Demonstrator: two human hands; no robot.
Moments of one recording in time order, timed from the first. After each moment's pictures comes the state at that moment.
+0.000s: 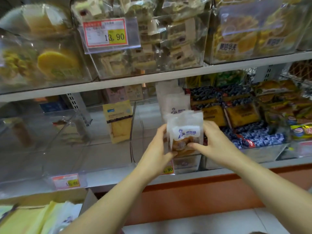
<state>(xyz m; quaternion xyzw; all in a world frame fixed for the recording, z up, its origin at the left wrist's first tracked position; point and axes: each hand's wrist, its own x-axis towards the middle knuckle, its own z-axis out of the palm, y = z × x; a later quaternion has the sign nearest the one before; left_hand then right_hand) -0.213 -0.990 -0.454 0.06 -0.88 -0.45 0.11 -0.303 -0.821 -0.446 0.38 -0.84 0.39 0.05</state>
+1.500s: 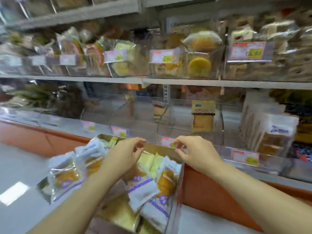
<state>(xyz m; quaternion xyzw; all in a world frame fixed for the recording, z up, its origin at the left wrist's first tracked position) 0.103 -1.142 -0.412 0.30 -0.92 -0.16 0.20 -0.074 -0.996 -0.413 0.55 -0.80 0.21 0.05</state>
